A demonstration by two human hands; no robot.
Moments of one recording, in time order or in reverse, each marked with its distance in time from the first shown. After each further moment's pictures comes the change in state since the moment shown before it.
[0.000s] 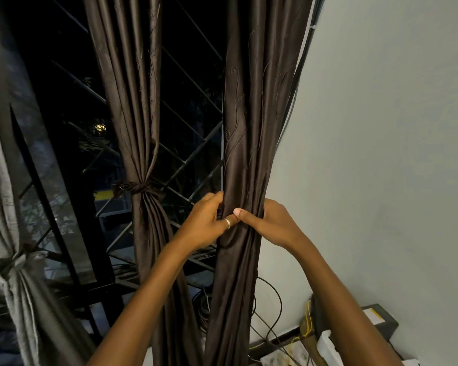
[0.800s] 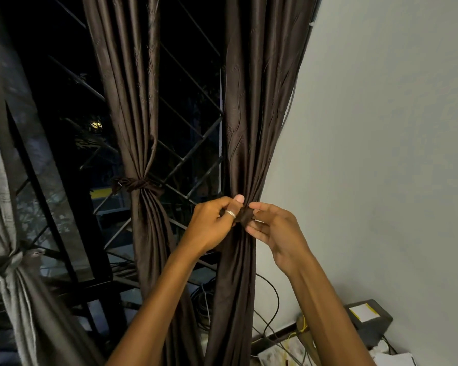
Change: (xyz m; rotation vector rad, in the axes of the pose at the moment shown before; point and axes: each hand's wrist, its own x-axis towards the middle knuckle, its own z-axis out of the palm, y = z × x) left_hand -0.017 0.025 0.015 -0.134 0.140 -0.057; right_hand -0.039 -0.017 0.008 0.856 0.182 0.338
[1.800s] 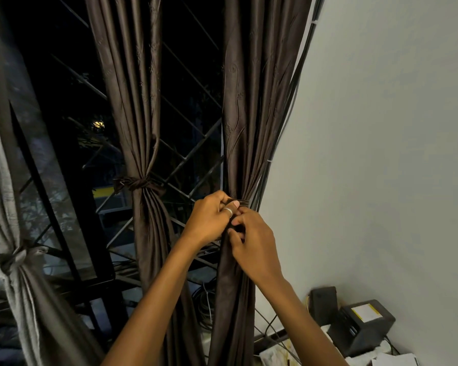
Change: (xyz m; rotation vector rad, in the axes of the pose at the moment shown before) left_hand 0.011 -0.001 -0.007 0.063 -0.040 -0.102; right_hand -0.001 0.059 0.025 -0.908 0.081 -0.672
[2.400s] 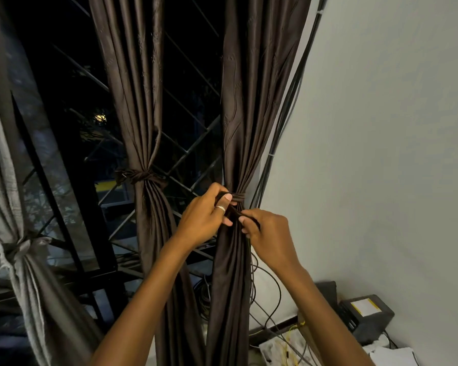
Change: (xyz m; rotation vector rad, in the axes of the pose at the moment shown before) left_hand -0.013 -0.016 -0.008 -0.006 -0.033 0.084; right_hand 0.011 0.019 -0.023 -0.082 -0.054 -0.119
